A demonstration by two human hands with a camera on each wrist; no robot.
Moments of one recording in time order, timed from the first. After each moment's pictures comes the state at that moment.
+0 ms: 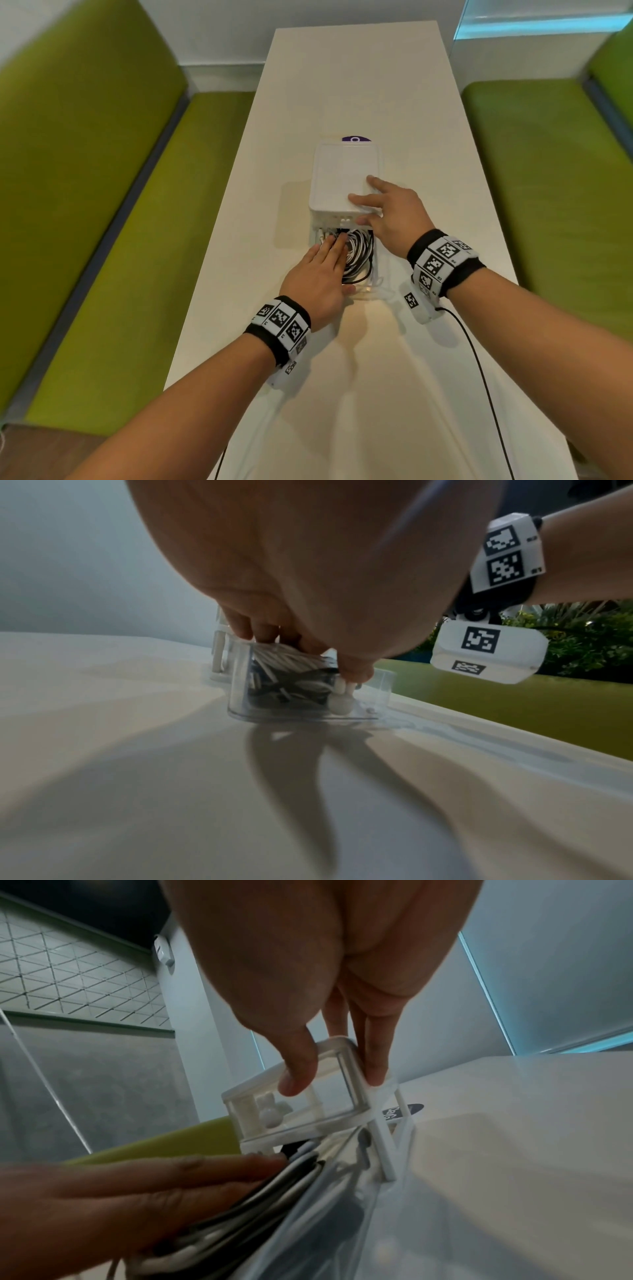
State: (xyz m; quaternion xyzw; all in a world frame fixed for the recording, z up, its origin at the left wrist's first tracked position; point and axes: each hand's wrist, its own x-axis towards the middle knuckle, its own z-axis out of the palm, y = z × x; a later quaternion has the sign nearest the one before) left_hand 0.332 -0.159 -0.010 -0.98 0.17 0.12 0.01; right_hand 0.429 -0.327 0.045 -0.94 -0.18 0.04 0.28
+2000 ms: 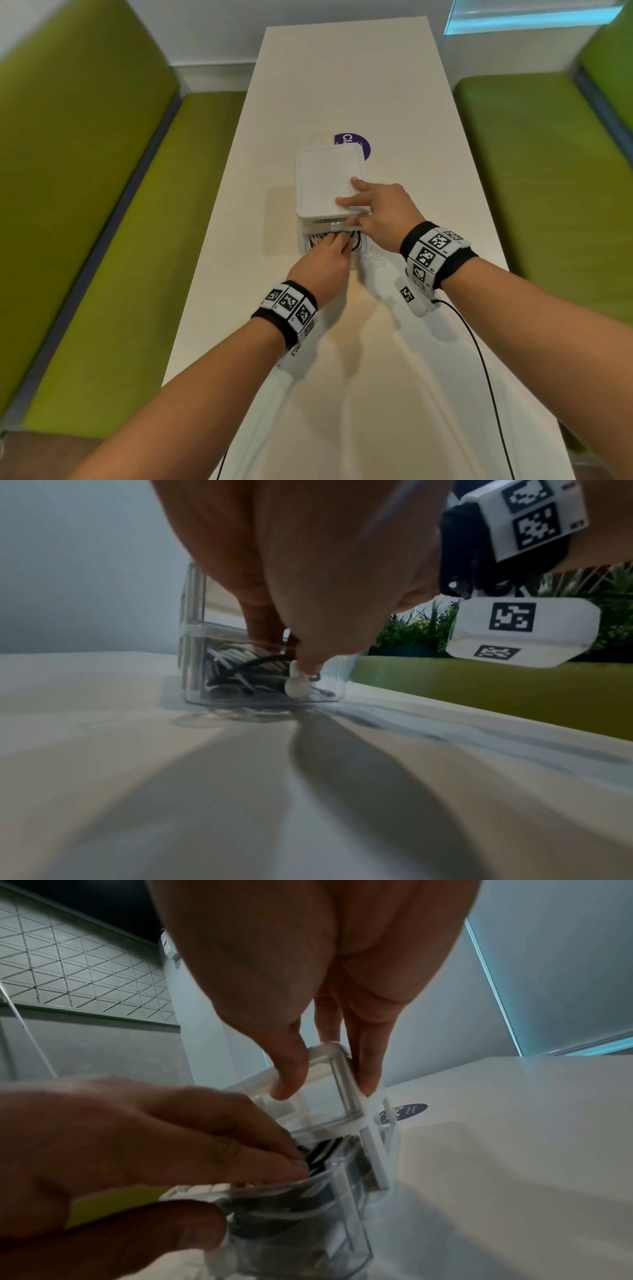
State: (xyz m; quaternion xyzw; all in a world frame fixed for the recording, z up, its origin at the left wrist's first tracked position) left_hand 0.352 -0.173 -0.011 -0.96 0.28 0.00 0.00; right_hand 0.426 -0.324 0.057 -0.93 -0.17 0.09 0.31
